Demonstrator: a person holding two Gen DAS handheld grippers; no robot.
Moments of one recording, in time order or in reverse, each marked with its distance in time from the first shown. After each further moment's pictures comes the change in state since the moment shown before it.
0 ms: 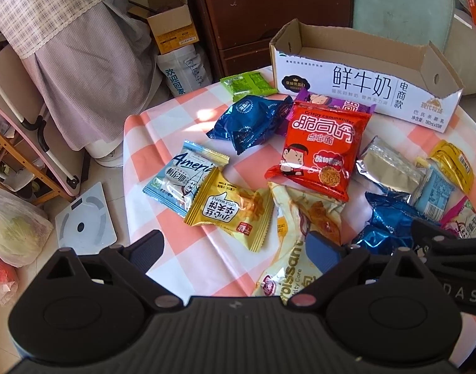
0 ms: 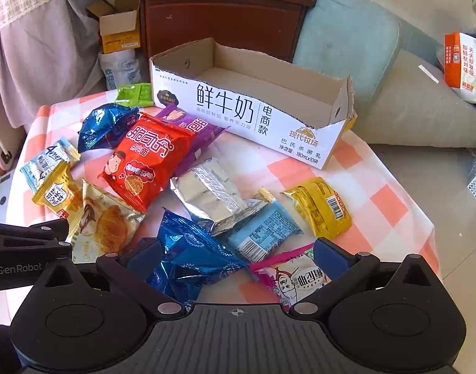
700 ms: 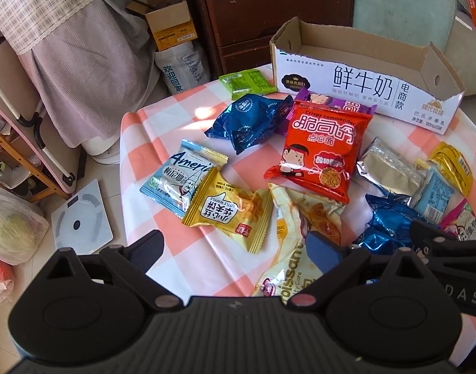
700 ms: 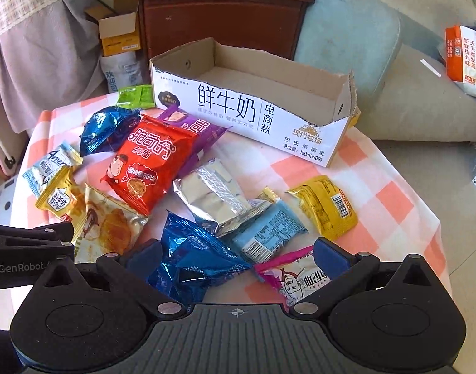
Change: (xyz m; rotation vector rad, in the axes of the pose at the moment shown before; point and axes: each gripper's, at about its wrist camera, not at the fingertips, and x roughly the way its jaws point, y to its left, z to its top) left arm 0.004 0.002 0.003 -0.008 0.010 -0.016; right arm 0.002 -0.001 0.001 0.018 0.001 0.015
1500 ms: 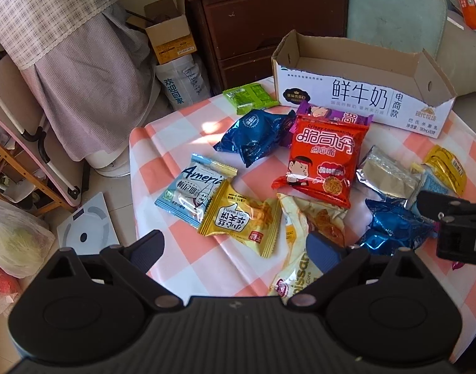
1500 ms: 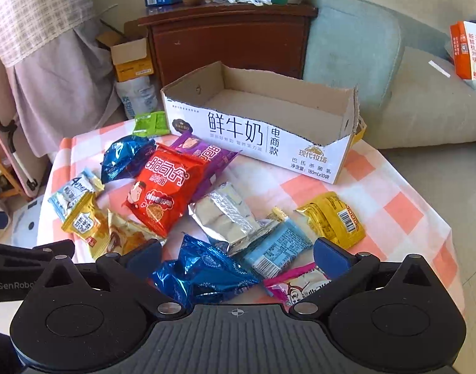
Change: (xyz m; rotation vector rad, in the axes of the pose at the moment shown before) left arm -0.018 0.012 0.007 0.029 -0.034 -0.005; right arm -0.015 -0.015 0.013 0.077 -0.076 0.075
